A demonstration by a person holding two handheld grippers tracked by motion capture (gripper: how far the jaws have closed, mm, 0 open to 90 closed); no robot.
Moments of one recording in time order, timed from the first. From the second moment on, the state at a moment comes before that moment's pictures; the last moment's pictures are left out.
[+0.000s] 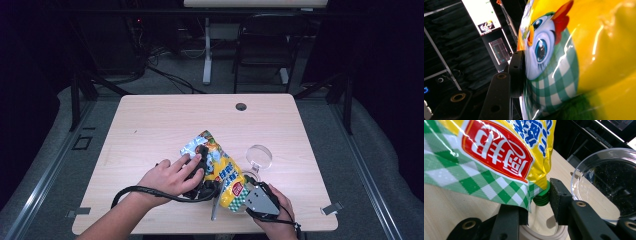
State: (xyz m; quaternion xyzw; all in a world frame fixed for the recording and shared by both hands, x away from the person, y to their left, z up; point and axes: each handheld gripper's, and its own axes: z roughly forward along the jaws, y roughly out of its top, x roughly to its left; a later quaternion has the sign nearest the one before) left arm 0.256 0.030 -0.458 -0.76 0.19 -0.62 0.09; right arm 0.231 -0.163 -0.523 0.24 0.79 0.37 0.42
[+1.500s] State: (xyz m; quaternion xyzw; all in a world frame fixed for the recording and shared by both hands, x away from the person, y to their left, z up) left arm 0.251 0.024 -0.450 -0.75 0.21 -0.62 0.11; right arm 0.232 -0.162 -0.524 0.26 0.78 0.39 0.41
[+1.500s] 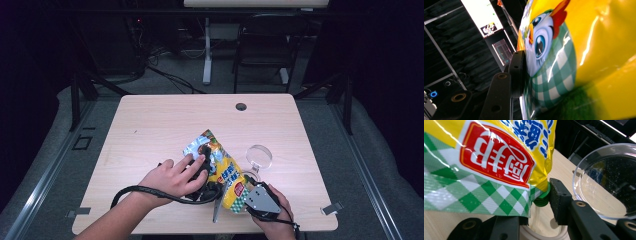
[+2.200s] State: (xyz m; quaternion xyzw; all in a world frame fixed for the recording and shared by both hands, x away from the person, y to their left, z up) left arm 0.251 0.021 -0.450 -0.75 0.22 -0.62 0.11; right arm 0.232 -0.163 -0.524 0.26 0.78 0.39 0.41
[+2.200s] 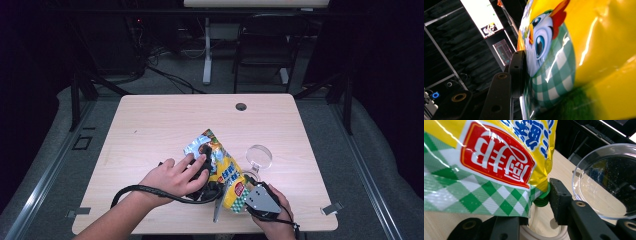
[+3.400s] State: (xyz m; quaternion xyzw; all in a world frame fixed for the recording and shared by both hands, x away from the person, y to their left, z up) left arm 0.250 0.016 -0.443 -0.74 0.24 -0.62 0.13; right arm 0.233 -0.165 -0.523 0.27 0.78 0.40 0.40
